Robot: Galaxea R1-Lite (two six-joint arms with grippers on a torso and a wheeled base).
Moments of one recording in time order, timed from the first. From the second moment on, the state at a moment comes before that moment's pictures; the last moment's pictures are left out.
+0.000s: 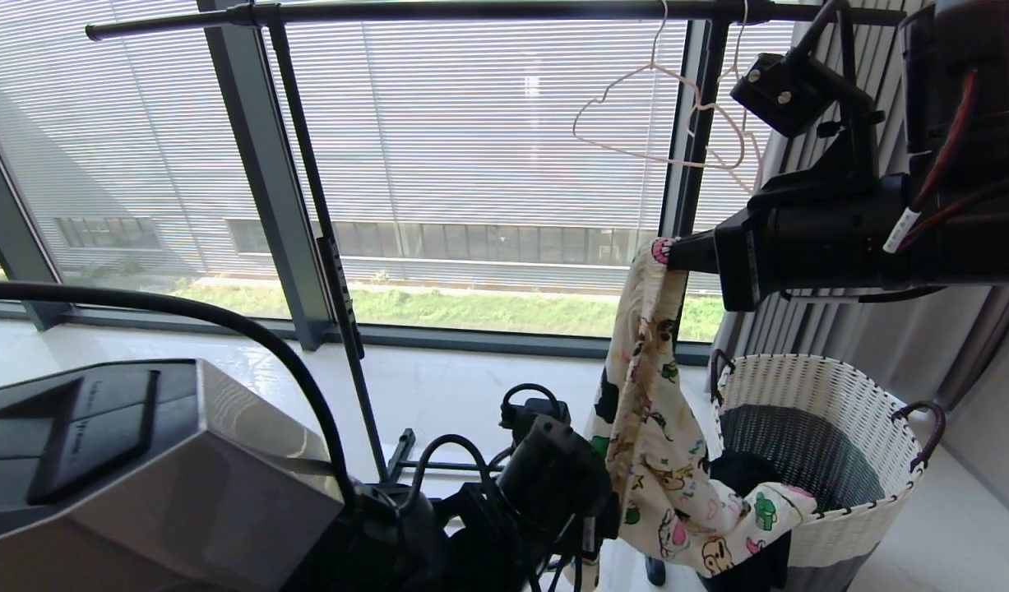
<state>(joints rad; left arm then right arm) -0.90 2.06 -0.88 -0.43 0.29 -0.46 0.73 1.58 -1.44 0.19 0.18 0.00</state>
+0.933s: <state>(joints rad) -0.64 1.37 -0.48 -0.42 0.31 -0.03 0.73 1.56 -1.28 0.19 0.15 0.00</state>
